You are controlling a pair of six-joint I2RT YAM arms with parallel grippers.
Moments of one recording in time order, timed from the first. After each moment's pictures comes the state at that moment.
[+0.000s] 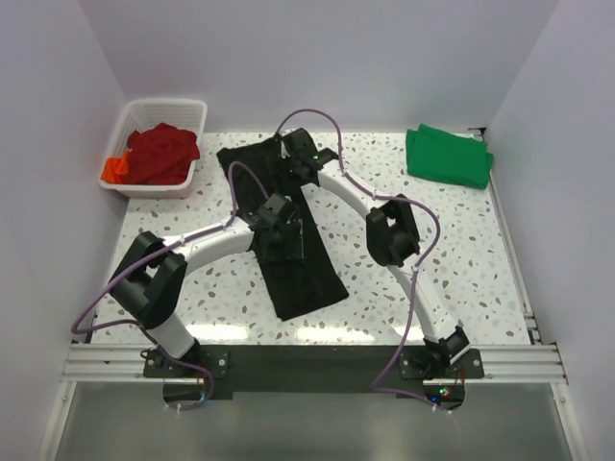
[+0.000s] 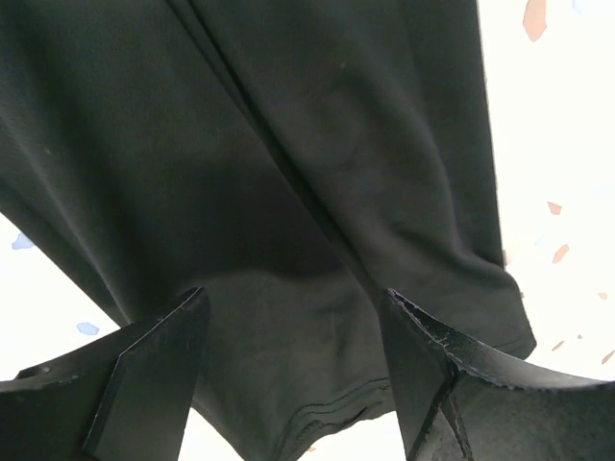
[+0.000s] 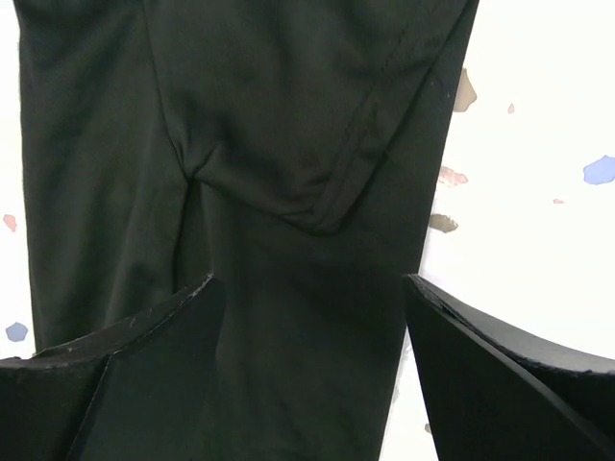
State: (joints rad) left arm -0.67 1.65 1.05 -0.53 -0.02 -0.70; right arm 0.63 2.55 2.36 -0.62 0.01 0.21
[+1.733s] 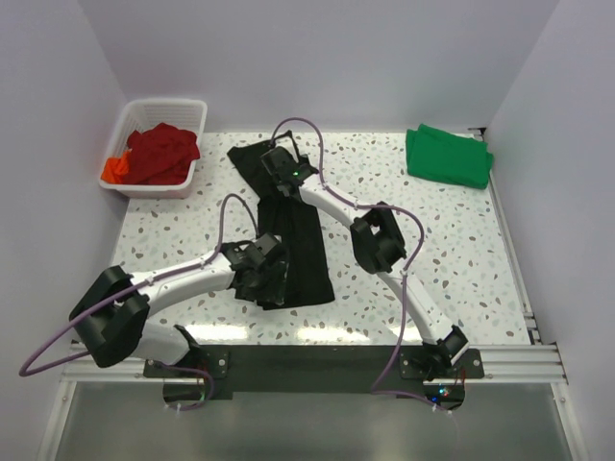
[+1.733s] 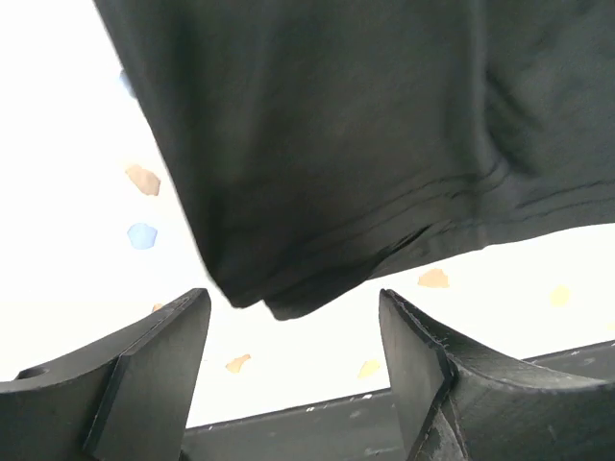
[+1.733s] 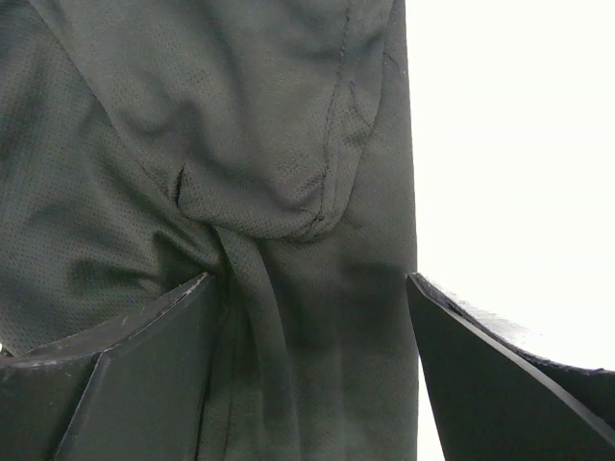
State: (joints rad) left arm -0.81 1.39 0.77 -0.67 -0.08 -0.70; right arm 0.72 2.64 2.39 -0.61 0.52 0.25
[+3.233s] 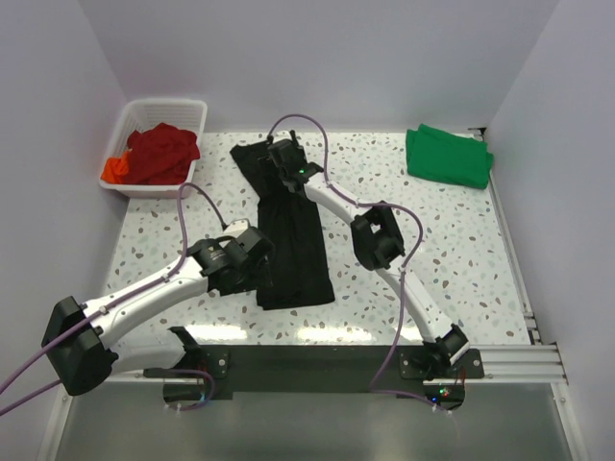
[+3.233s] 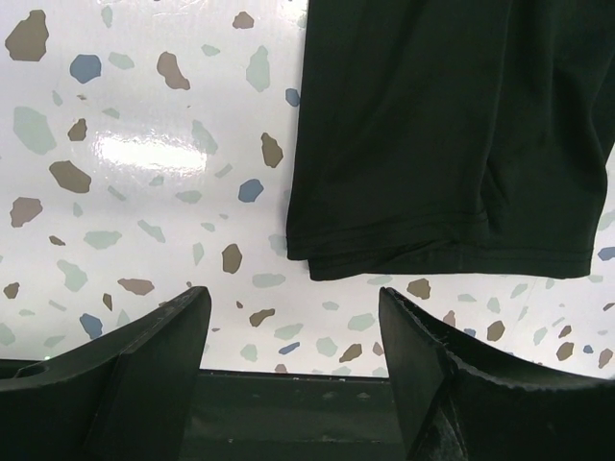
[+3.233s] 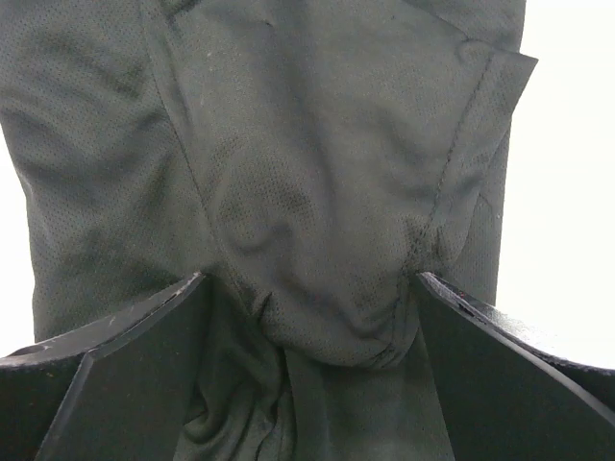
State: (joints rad) left arm -0.82 1.16 0.86 -0.93 -0.31 -0.99; right arm 0.68 2.72 2.47 -0.42 0.31 0.17
